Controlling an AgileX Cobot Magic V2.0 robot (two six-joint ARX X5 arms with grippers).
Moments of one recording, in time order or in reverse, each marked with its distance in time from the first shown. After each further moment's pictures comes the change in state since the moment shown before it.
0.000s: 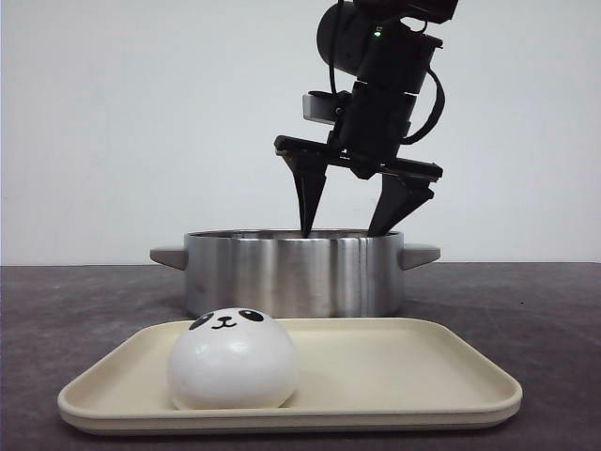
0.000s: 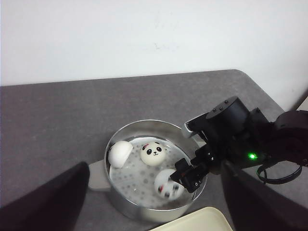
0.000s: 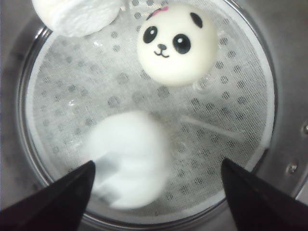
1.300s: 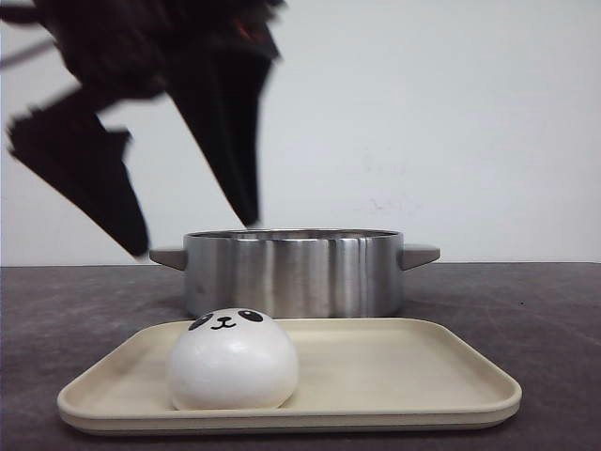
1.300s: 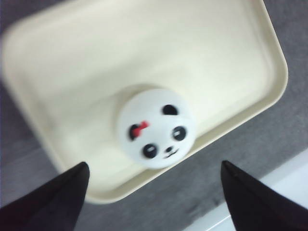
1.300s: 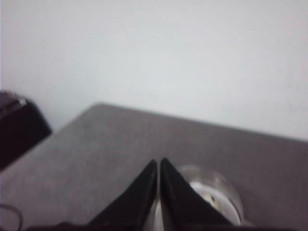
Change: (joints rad) left arm -0.227 0.458 -0.455 0.065 0.275 -0.178; right arm 0.162 -0.792 0.190 -0.172 0.131 -0.053
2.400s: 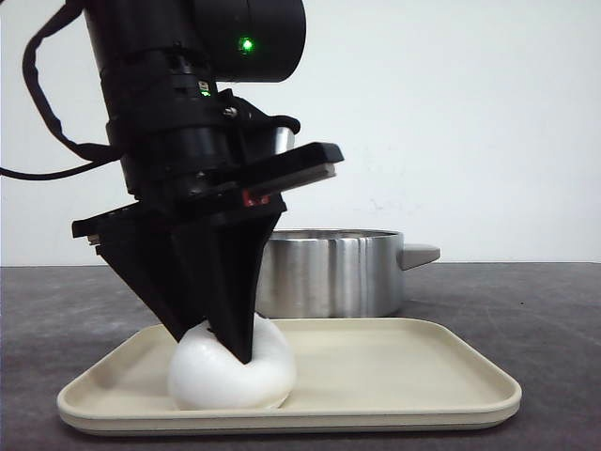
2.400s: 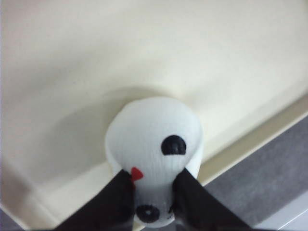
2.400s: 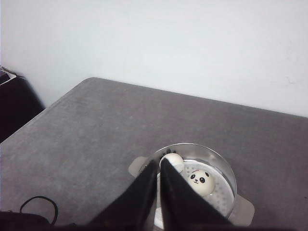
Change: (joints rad) left arm -0.016 0.187 0.000 0.063 -0.003 0.094; right arm 0.000 0.002 -0.005 -0.055 0.000 0.007
